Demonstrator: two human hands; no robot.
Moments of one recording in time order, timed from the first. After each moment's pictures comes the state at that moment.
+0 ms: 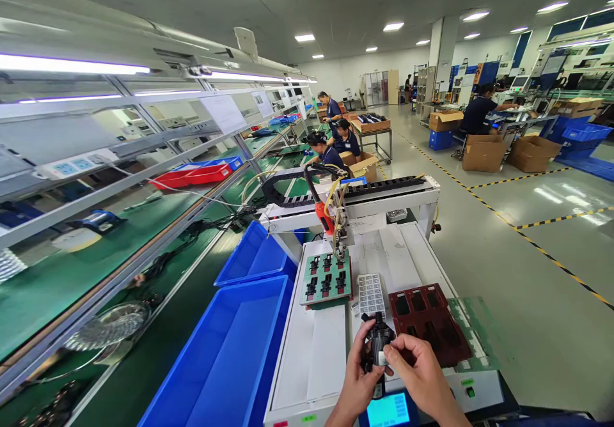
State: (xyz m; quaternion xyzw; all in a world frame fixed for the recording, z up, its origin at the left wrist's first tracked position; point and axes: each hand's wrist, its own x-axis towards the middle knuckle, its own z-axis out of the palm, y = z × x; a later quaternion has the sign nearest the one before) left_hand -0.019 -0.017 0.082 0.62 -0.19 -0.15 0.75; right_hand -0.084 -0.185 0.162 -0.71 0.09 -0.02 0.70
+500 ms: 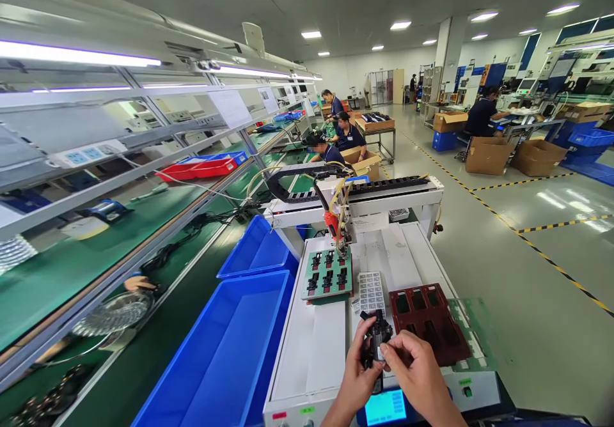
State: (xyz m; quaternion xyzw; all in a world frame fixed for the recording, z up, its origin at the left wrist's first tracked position) left_hand -0.015 -0.011 0.068 0.69 -0.21 -0.11 0.68; right_hand -0.085 -0.179 0.177 -0.82 0.05 -0.12 0.56
